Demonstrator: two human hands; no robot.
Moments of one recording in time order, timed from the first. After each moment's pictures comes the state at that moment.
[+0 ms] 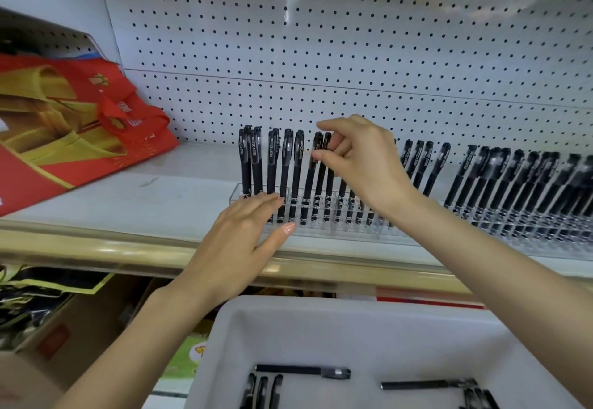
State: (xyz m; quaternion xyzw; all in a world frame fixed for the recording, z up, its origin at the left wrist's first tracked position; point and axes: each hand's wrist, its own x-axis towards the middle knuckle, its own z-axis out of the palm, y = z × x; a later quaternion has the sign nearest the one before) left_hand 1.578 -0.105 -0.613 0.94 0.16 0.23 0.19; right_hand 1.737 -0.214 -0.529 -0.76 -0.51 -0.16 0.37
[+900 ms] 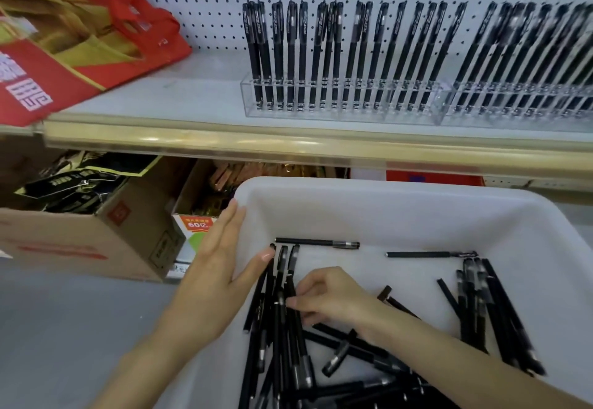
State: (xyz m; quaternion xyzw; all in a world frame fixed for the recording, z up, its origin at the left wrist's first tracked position) left_hand 1.440 -0.222 -0.692 0.88 0.33 0.13 0.33; right_hand 1.583 -0.339 -0.746 -0.71 -0.24 0.52 0.41
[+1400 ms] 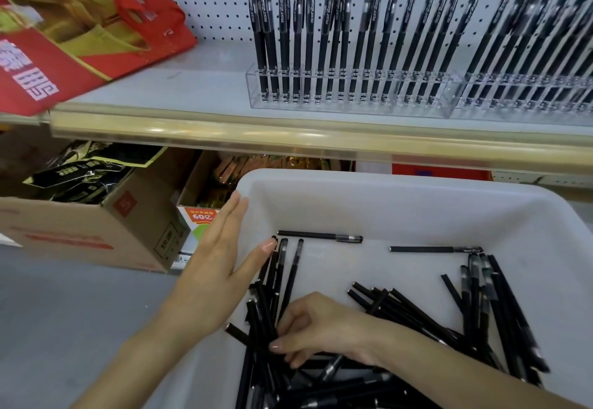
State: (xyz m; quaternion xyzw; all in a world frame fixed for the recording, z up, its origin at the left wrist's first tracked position) left_hand 1.434 -0.221 -0.693 0.88 0.32 0.15 0.32; right_hand 1.556 -0.347 -0.743 -0.60 -0.30 0.66 0.35
